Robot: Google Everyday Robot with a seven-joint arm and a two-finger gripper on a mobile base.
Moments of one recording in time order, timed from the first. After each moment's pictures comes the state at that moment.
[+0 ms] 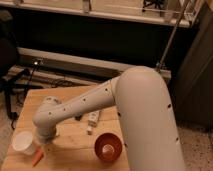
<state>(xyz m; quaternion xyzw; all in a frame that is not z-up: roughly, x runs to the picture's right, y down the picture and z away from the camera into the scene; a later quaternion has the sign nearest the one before) -0.316 0.268 0.711 -0.34 -0.28 -0.20 0.87</state>
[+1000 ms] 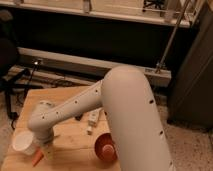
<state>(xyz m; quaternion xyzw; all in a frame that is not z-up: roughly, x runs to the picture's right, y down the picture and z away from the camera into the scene) -0.315 0.289 0.732 -0.35 -0.24 -0.24 0.87</state>
